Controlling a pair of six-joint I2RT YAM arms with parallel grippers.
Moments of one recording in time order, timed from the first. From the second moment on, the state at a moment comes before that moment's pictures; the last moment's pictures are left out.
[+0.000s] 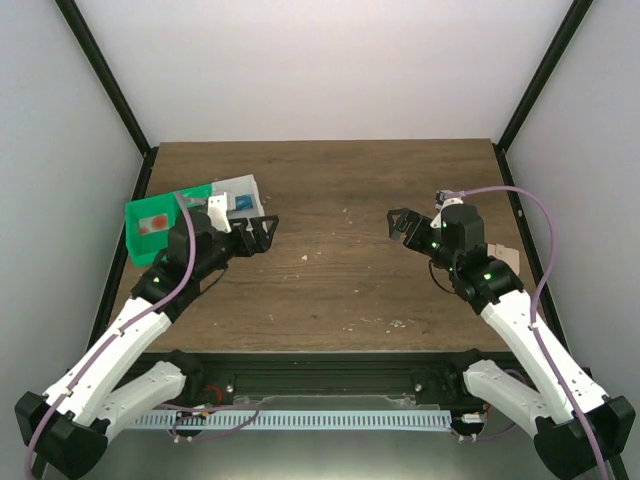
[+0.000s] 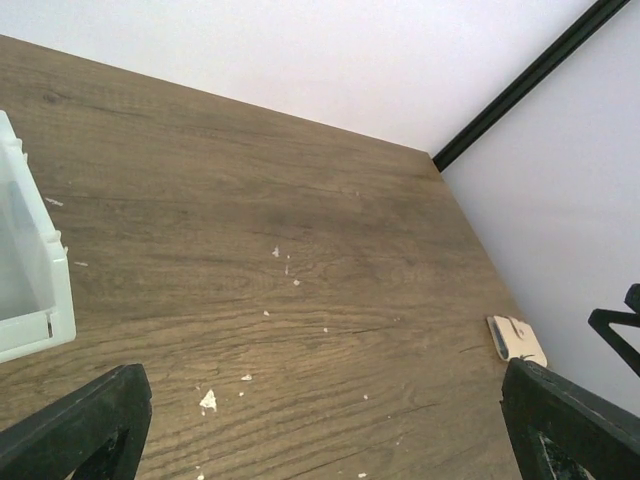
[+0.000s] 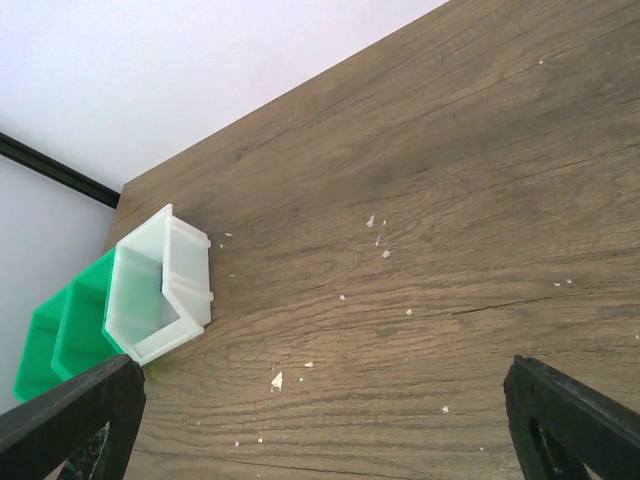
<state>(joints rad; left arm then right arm) -0.50 0.88 0.82 -0.27 0.11 -0.57 0.40 0.88 0.86 -0.43 -0.02 0.68</state>
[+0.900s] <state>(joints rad) -0.50 1.05 0.87 -0.33 0.11 -0.55 0.33 1.19 0.91 -0.56 0.33 0.87</state>
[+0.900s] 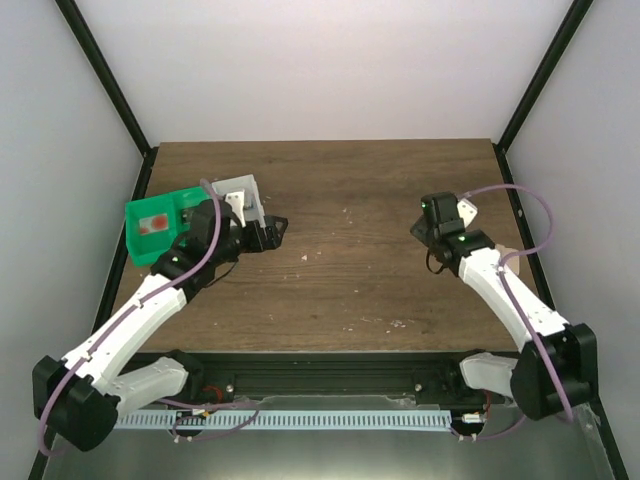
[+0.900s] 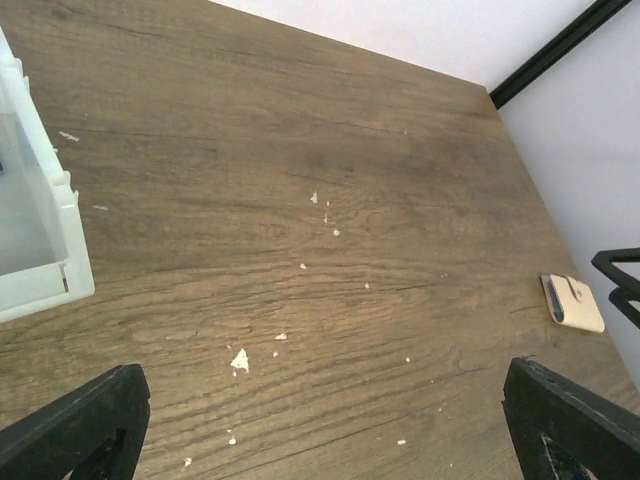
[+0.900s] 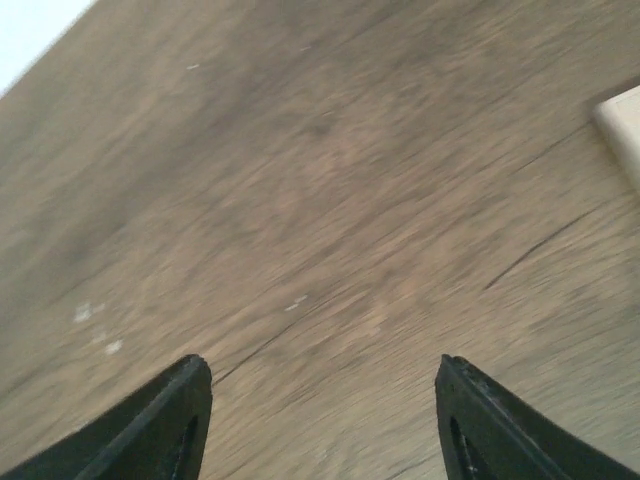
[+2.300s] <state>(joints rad) -0.50 0.84 0.69 -0.20 0.14 -0.52 -0.34 1.70 0.91 -0.25 0.28 0.86</state>
